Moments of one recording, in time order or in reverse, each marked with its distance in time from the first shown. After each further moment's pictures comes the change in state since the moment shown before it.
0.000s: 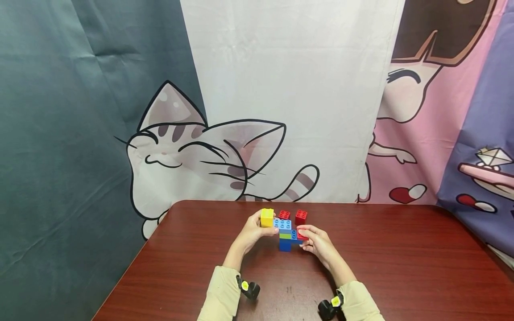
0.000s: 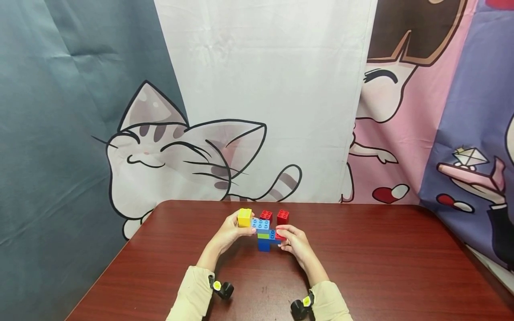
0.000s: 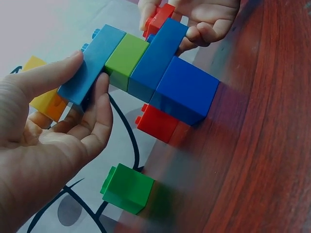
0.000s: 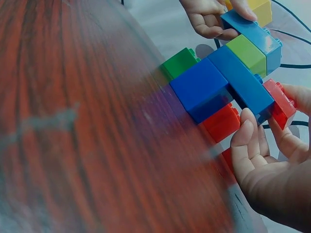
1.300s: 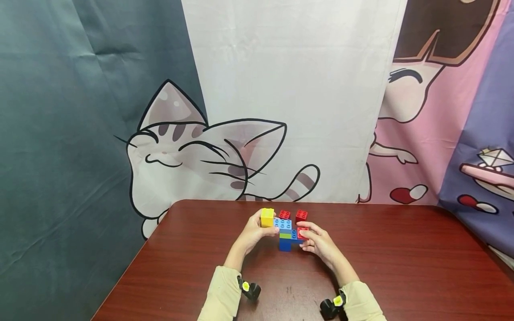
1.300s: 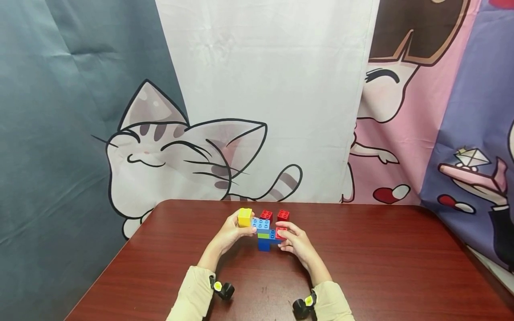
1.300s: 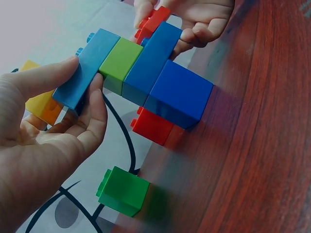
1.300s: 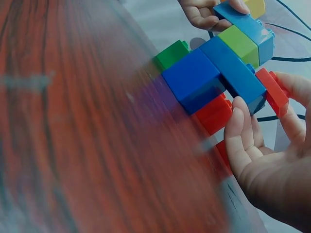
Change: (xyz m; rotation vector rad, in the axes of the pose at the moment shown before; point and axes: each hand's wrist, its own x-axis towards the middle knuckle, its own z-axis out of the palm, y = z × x) left_hand 0.001 -0.001 0.003 -0.044 0.005 -0.002; right_hand 0.000 -0.001 -0.009 -0.082 -0.127 -0.034
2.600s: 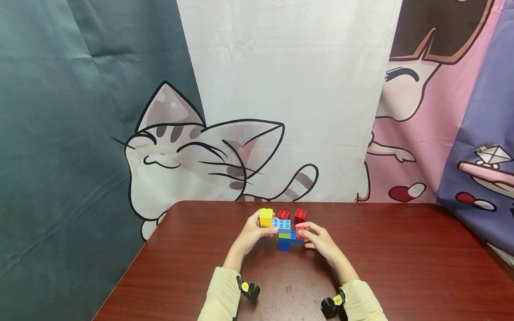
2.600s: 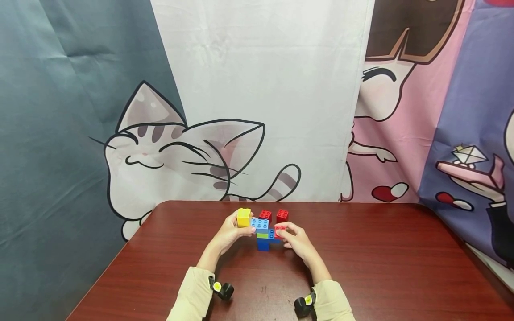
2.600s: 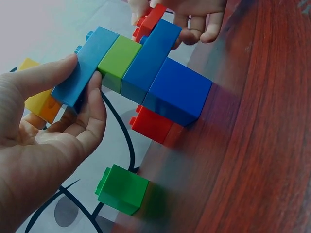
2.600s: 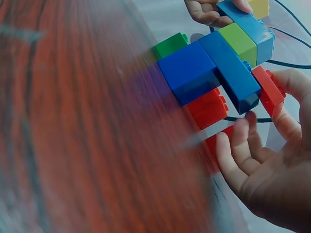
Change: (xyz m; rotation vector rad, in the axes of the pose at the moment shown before) left_hand -0.001 0.000 -0.001 -0.018 -0.014 0.020; right_hand 0.001 -0.004 0.001 -0.239 0.140 -0.057
